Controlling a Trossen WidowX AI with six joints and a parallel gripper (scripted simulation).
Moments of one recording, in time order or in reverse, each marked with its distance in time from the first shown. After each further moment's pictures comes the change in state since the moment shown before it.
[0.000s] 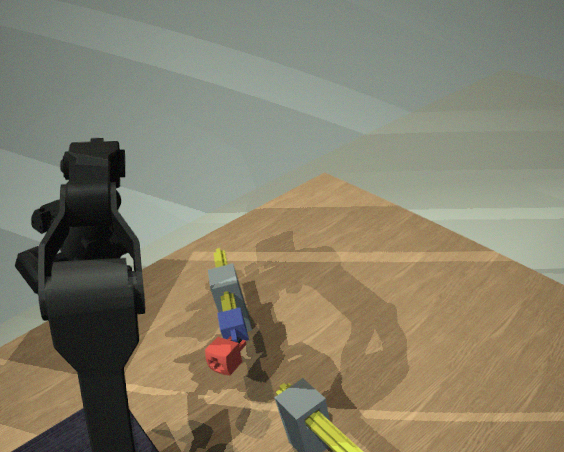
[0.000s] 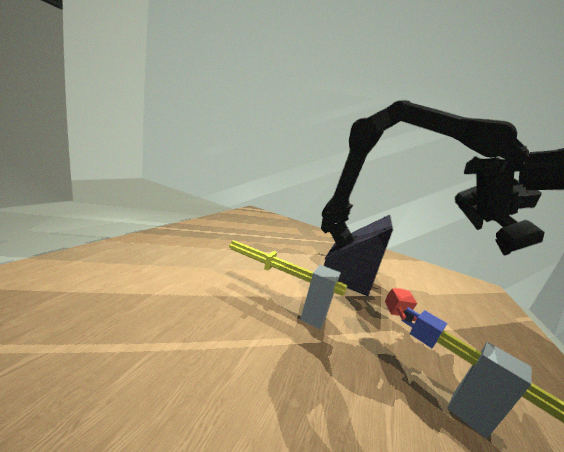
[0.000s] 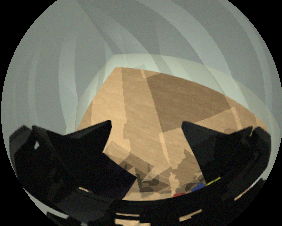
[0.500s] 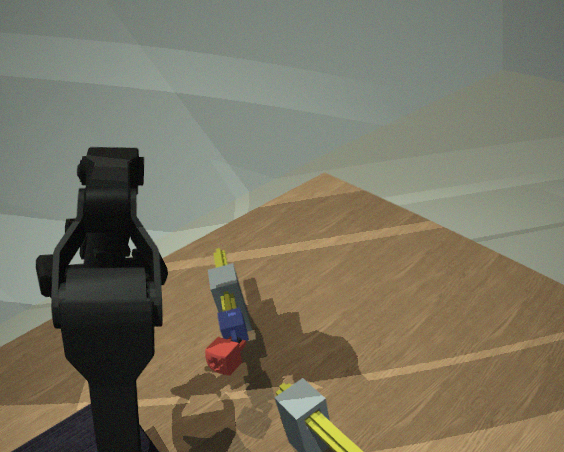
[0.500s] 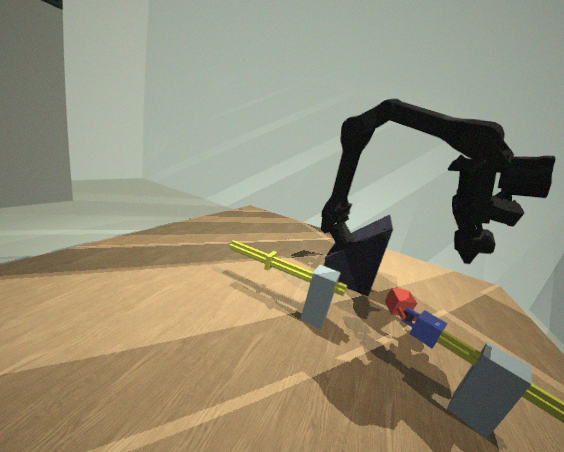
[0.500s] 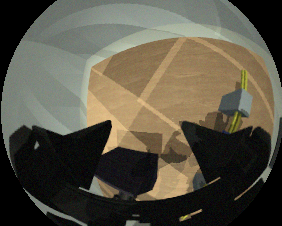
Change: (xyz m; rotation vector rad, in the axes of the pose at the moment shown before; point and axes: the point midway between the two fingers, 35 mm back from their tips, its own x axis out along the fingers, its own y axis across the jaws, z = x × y) arm -0.014 -0.009 -0.059 0.477 0.168 -0.119
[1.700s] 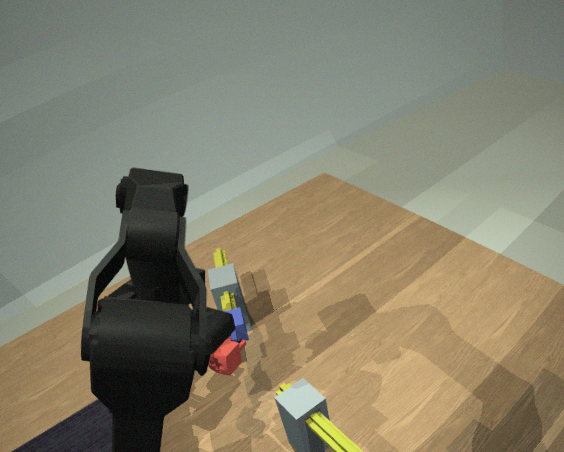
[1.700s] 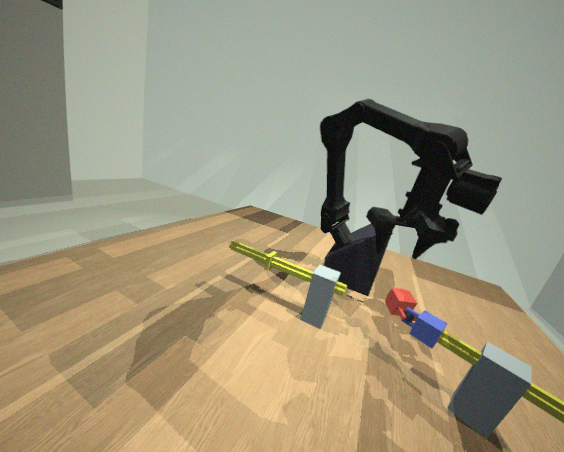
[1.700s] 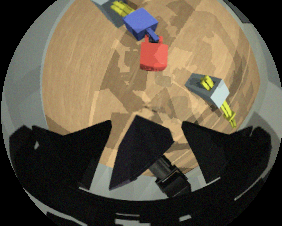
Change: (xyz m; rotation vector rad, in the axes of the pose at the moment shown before) arm -0.025 -0.067 -0.129 1.020 0.193 -0.472
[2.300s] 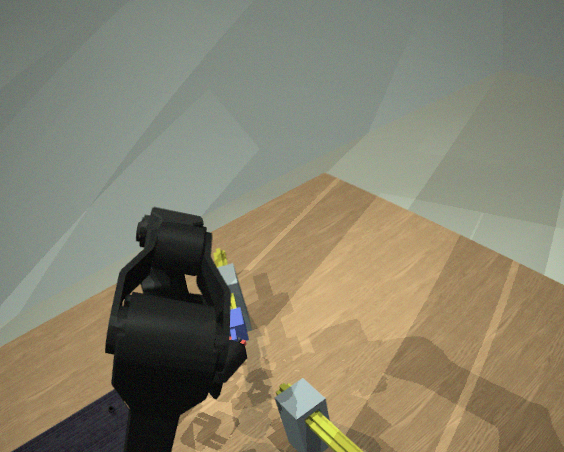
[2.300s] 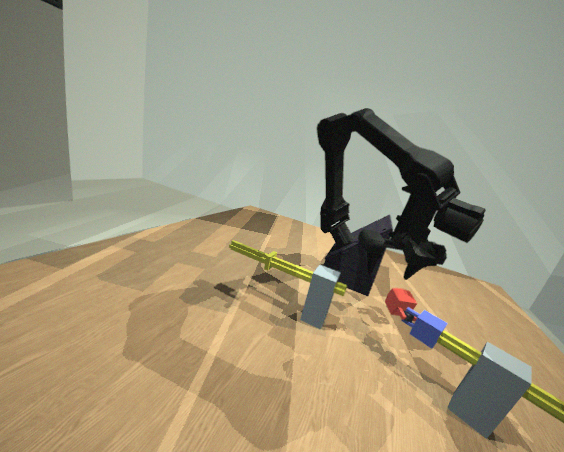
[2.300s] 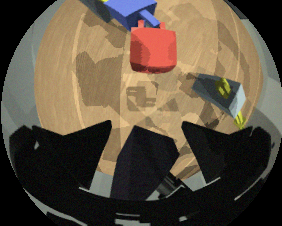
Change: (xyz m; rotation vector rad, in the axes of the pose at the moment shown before) arm 0.053 -0.006 0.011 0.040 -0.011 -0.008
